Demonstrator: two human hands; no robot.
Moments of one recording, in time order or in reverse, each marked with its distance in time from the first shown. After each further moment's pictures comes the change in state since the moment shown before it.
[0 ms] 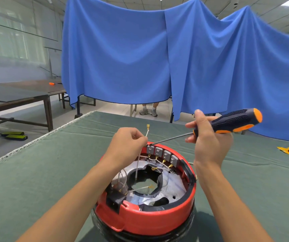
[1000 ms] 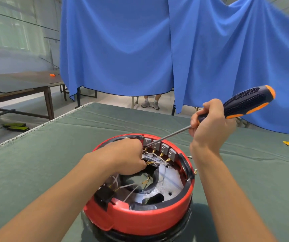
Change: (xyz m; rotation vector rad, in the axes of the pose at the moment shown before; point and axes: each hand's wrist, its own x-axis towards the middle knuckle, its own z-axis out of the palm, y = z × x) left_hand 0.000 -0.003 0.007 0.806 -0.520 0.079; right_hand 0.017 0.000 0.014 0.201 0.048 0.121
